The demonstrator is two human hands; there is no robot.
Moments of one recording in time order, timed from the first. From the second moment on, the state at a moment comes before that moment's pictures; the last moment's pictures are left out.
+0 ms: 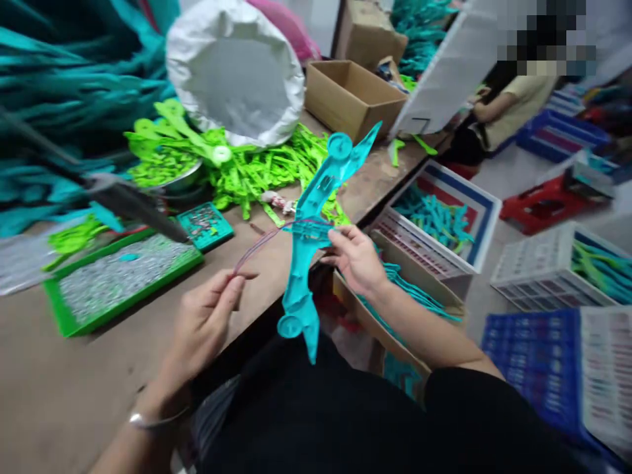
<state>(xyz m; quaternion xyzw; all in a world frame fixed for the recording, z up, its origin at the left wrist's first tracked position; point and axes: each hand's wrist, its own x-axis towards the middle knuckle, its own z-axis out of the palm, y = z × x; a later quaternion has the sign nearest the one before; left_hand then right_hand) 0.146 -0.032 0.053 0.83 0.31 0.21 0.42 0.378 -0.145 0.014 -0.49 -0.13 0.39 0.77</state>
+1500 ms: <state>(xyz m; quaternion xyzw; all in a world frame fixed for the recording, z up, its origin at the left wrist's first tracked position) 0.028 0.017 -0.059 0.87 0.48 0.09 0.00 0.337 0.141 -0.060 -0.64 -0.73 0.03 0.23</state>
